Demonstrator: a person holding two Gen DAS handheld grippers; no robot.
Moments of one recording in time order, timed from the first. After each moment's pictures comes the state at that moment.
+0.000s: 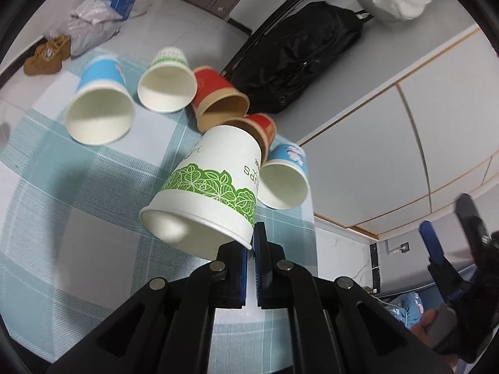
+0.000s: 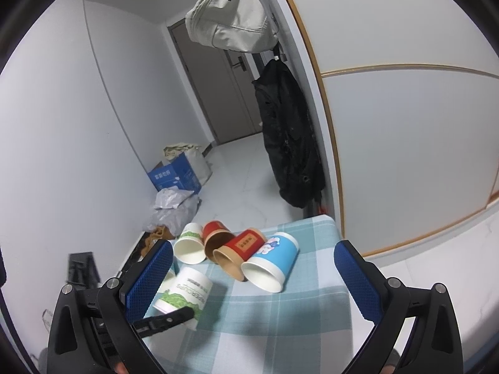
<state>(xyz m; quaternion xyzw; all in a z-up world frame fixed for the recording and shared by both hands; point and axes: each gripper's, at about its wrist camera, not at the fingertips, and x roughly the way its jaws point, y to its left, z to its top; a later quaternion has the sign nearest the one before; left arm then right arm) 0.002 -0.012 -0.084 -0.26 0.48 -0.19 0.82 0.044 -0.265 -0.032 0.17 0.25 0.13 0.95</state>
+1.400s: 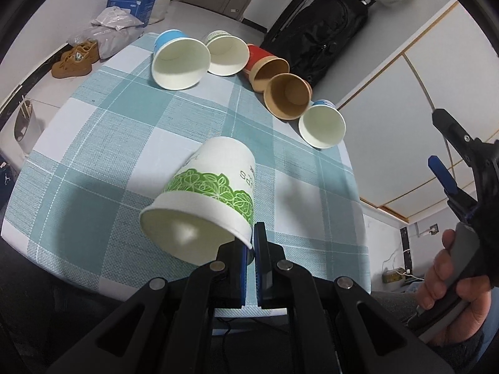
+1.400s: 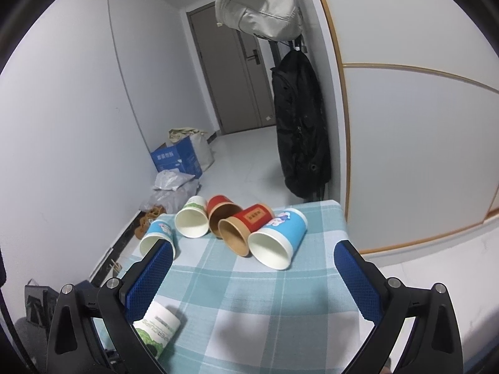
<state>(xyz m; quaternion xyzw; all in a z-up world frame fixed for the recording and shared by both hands) -0.067 0.006 -0.117 -0.20 0.49 -0.14 0.83 0.020 -0.232 -0.055 0.12 0.25 0.13 0.95</state>
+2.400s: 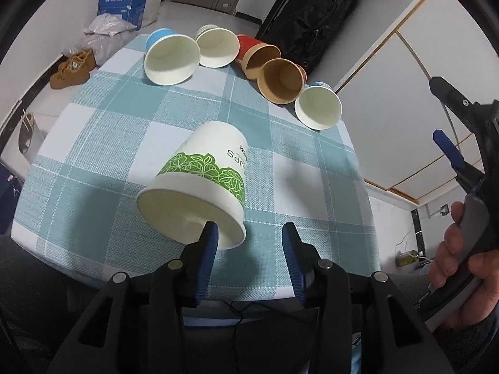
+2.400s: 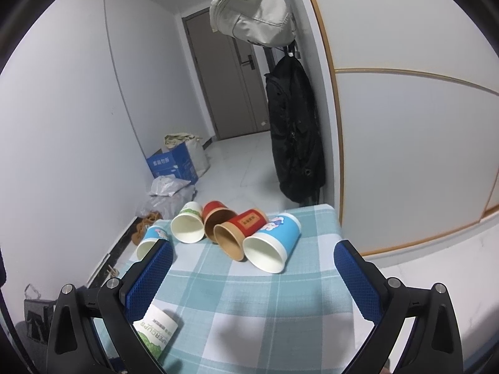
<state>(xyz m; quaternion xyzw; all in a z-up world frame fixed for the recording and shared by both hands) -0.078 -0.005 -0.112 -0.16 0.51 -0.14 0.84 0.015 -0.236 -0.053 0.12 0.24 0.12 0.96</state>
